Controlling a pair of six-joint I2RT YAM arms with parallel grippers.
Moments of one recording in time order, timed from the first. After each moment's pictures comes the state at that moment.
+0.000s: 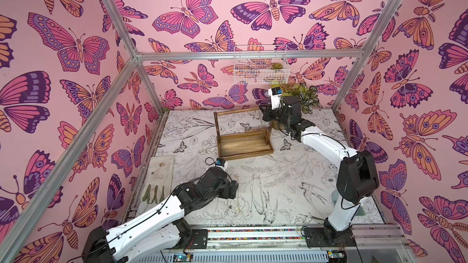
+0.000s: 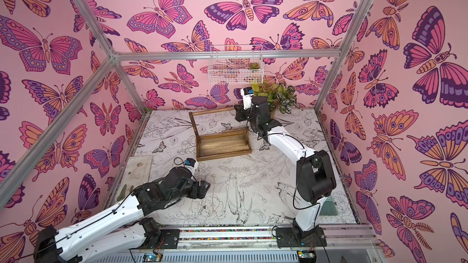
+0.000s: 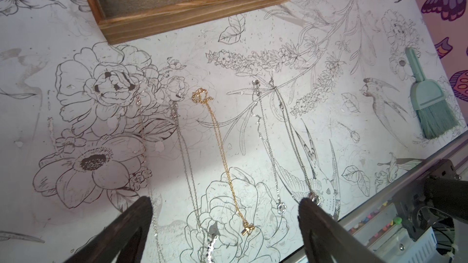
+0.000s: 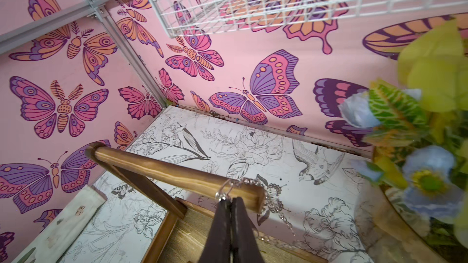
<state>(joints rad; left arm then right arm) -0.85 0.90 0.63 -0.57 -0.10 -0.60 0.42 1.79 1.47 0.07 -0.21 0.25</state>
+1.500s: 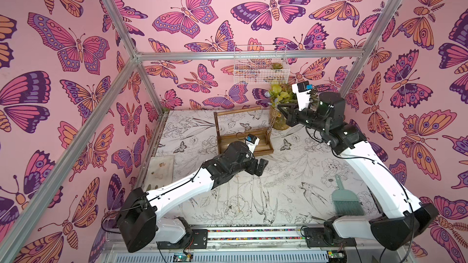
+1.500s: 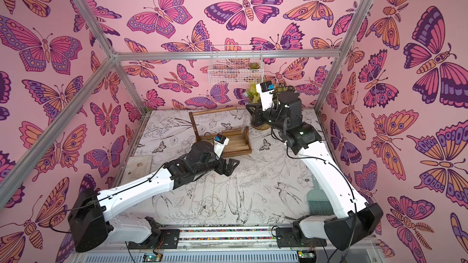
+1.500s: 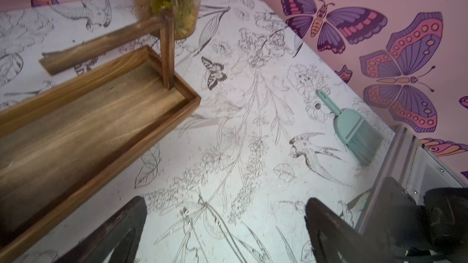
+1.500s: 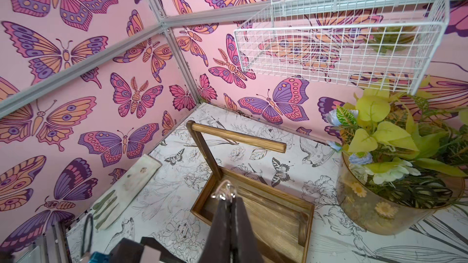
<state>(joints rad) -0.85 1.37 0.98 -0.15 0.05 -0.29 0.41 1.32 1.49 -0.40 -0.33 0.19</state>
